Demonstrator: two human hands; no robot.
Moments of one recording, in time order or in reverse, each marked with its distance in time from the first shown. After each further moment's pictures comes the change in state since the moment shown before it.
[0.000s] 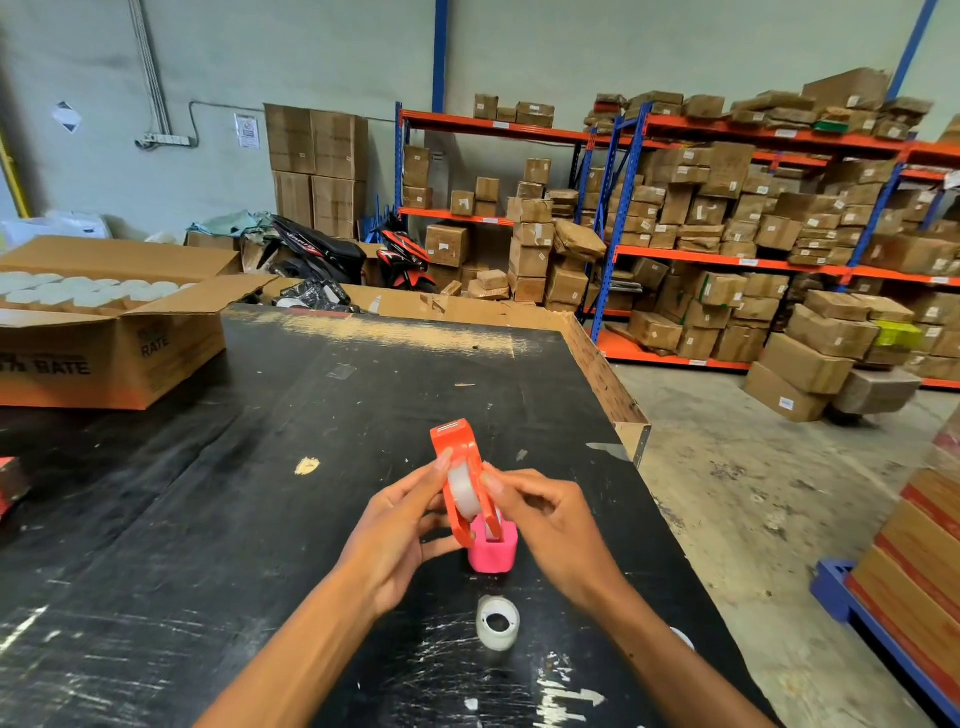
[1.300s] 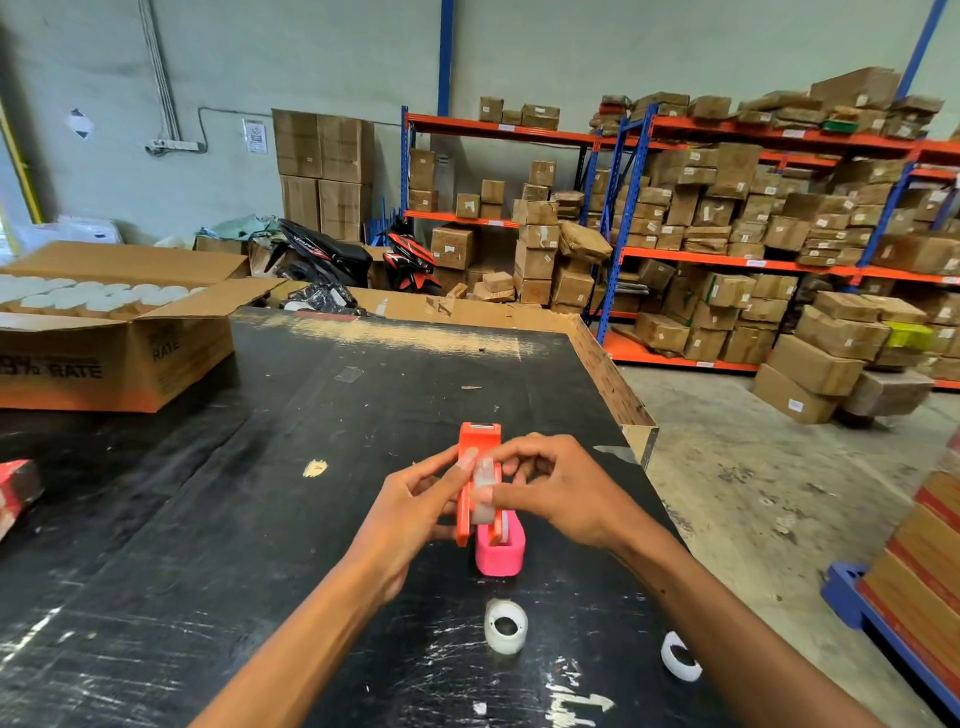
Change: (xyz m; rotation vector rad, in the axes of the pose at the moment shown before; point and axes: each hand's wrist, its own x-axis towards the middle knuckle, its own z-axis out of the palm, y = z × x) left_hand 0.005 0.010 0.002 0.237 0.049 0.091; right_hand 0.031 -0.032 -0.013 -0.364 -0.195 0.007
